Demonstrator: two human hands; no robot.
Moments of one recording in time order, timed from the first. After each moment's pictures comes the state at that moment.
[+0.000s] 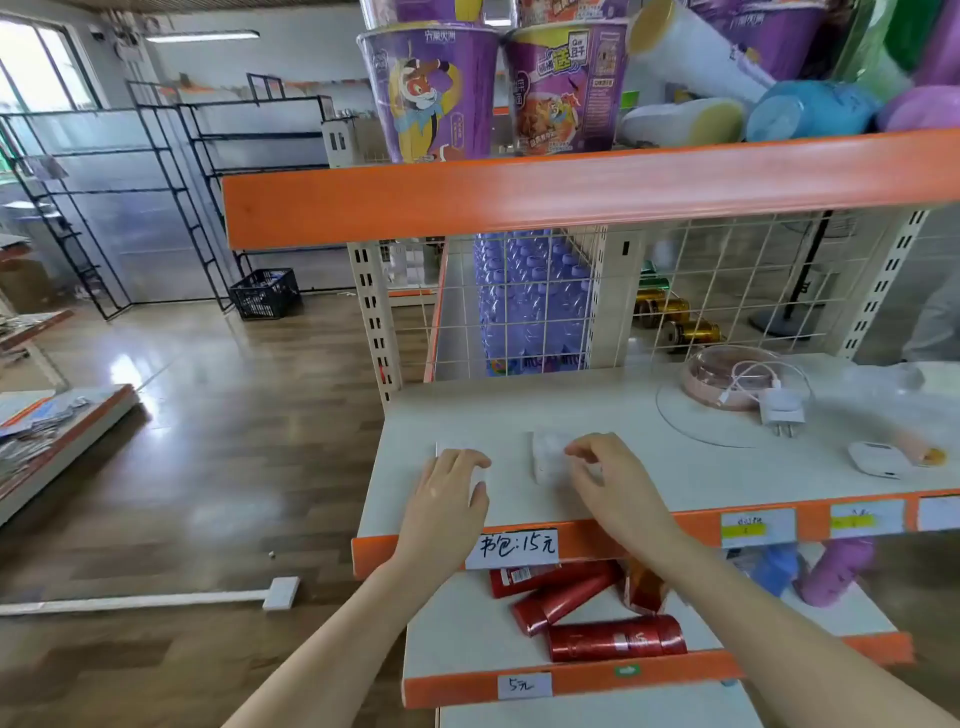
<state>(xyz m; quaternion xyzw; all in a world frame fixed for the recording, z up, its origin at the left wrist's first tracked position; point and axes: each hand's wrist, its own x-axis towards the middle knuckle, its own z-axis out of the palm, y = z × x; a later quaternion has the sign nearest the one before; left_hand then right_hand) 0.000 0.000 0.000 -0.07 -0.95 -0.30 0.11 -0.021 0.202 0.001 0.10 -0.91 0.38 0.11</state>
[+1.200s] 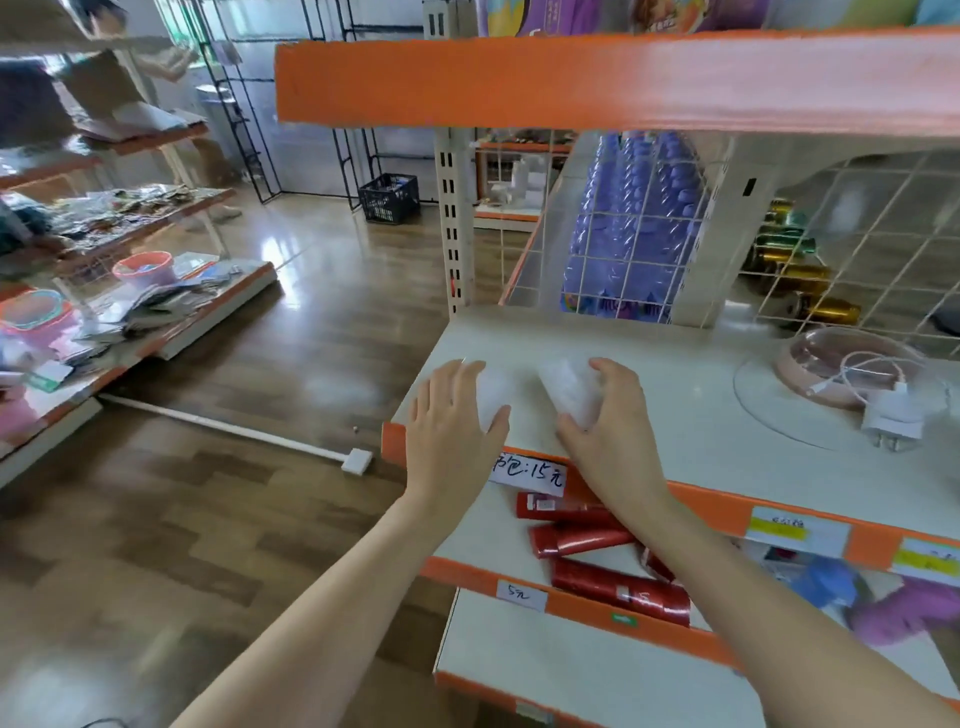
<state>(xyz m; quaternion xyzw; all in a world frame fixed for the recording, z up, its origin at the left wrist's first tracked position) 0.035 0.029 0.005 0.09 -0.92 -0.18 0.34 -0.015 0.187 0.011 0.19 -0.87 0.44 0.15</state>
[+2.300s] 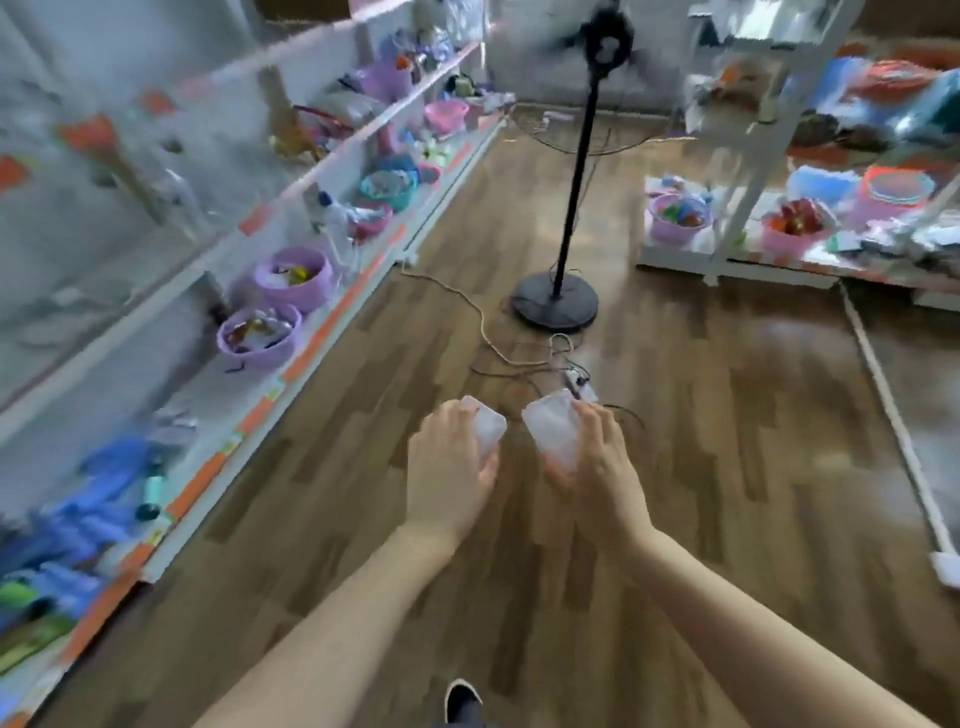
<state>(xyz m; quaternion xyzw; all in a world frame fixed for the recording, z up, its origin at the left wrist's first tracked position) 0.760 -0.022 -0.090 0.77 -0.58 0.01 0.27 0.598 -0.072 -0.088 0.80 -0.49 0.29 -0.20</state>
